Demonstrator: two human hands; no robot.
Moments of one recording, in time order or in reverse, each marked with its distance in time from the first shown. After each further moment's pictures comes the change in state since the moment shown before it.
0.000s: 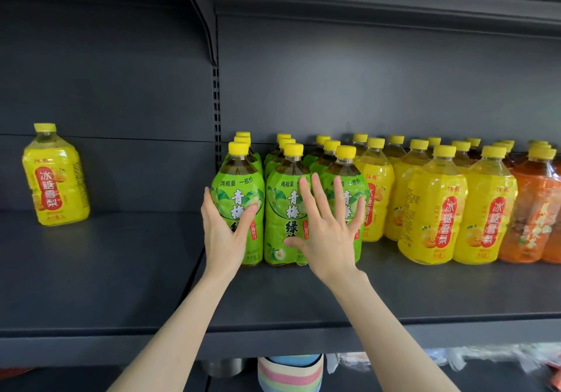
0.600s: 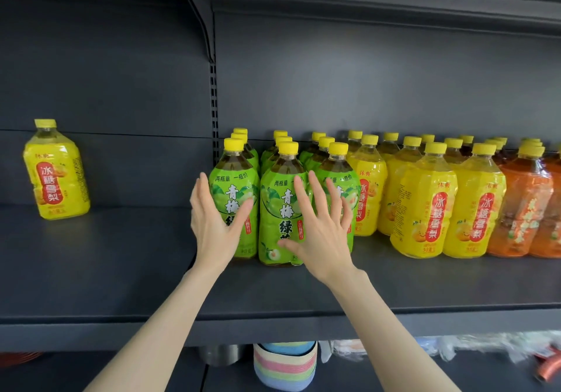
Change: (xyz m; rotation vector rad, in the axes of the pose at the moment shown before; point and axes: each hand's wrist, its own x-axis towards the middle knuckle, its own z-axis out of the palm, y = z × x) left_hand -0.002 0.009 -0.011 0.188 -0.006 0.132; right_hand -0.009 0.003 -0.016 0.185 -0.112 -0.041
